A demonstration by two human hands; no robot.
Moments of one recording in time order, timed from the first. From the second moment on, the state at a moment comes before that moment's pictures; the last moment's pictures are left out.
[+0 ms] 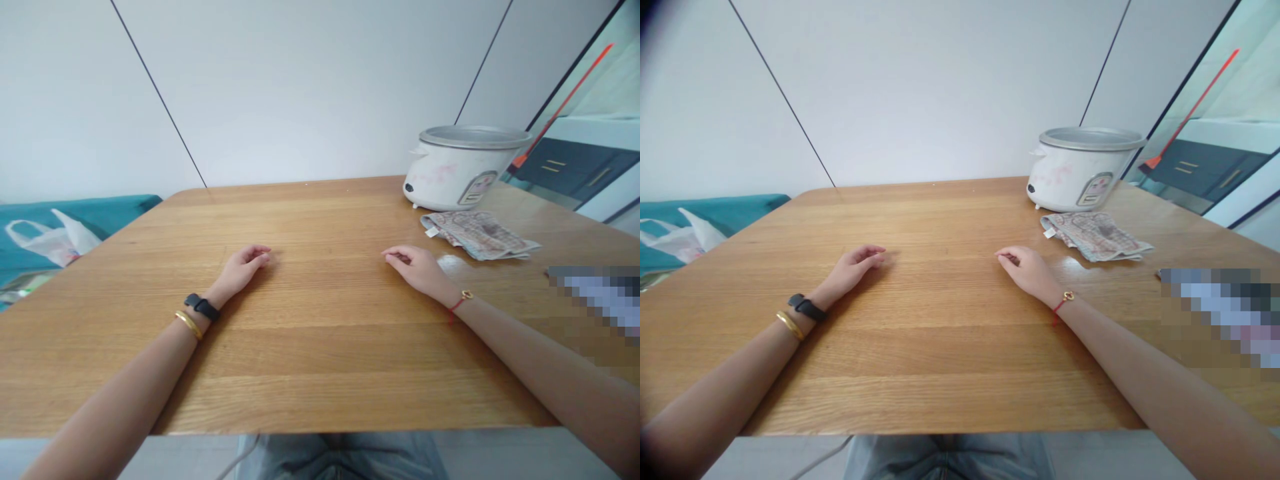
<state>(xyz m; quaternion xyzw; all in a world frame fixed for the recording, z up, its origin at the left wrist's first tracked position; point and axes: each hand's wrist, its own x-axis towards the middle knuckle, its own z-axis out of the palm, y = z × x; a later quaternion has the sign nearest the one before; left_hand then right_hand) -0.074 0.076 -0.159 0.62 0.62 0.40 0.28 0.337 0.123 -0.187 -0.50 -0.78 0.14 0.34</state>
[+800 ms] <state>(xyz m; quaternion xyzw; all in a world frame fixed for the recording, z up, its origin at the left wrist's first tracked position) -0.073 0.075 -0.158 0.62 0.61 0.40 0.29 0.338 0.124 -0.188 -0.50 -0.78 0.15 0.34</state>
